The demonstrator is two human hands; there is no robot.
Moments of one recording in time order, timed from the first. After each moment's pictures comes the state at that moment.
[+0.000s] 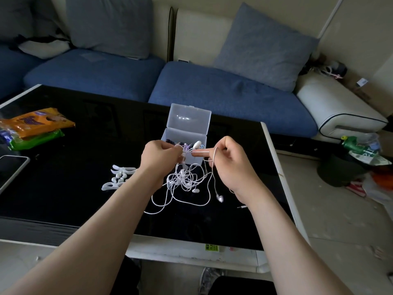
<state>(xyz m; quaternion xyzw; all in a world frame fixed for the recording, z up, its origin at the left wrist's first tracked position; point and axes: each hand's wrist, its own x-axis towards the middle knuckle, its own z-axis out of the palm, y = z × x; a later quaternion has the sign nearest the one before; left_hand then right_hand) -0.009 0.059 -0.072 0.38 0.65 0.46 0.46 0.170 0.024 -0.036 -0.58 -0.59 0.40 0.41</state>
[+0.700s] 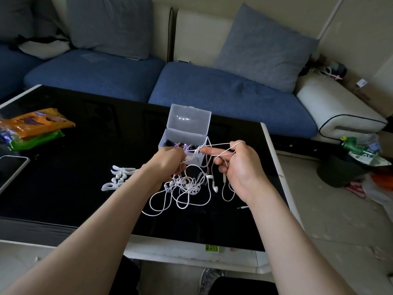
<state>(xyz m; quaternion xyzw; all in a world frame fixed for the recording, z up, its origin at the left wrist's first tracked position) -0.009 0.052 -0.060 0.48 0.63 0.31 0.52 0.173 0.036 -0.032 -0.54 -0.38 0.56 0.51</state>
